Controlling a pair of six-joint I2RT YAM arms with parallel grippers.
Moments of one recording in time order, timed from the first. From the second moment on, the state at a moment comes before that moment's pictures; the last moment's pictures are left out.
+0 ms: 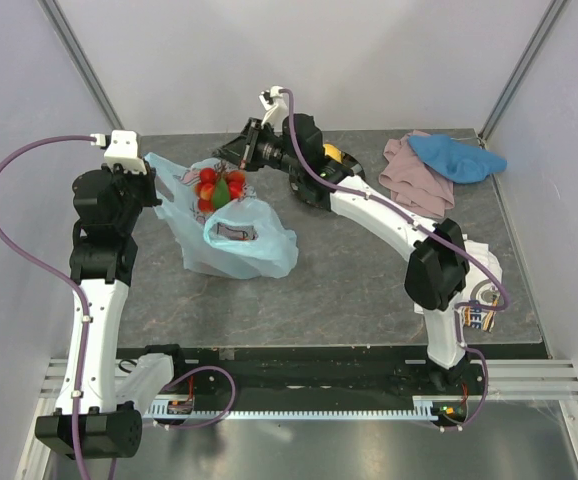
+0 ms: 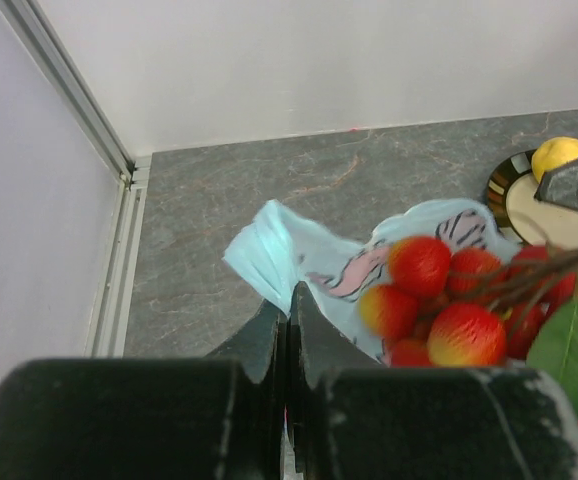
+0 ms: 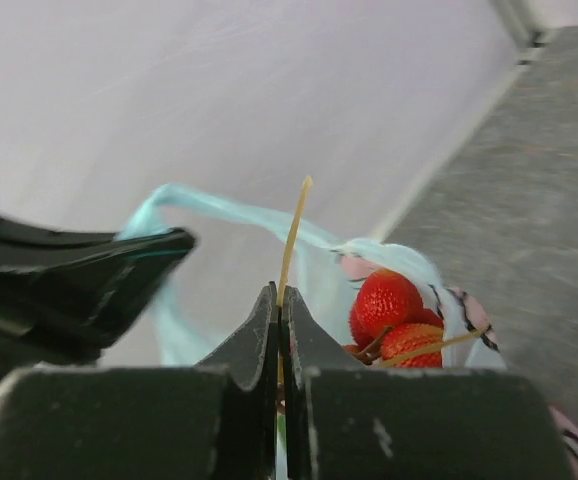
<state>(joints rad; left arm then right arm) 0.04 0.93 1.11 -0.30 0.09 0.09 0.77 2.01 1.90 0.16 -0.34 0.80</state>
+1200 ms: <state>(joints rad) 0.04 0.93 1.11 -0.30 0.11 0.09 0.94 2.00 1.84 -0.08 -0.12 0.58</state>
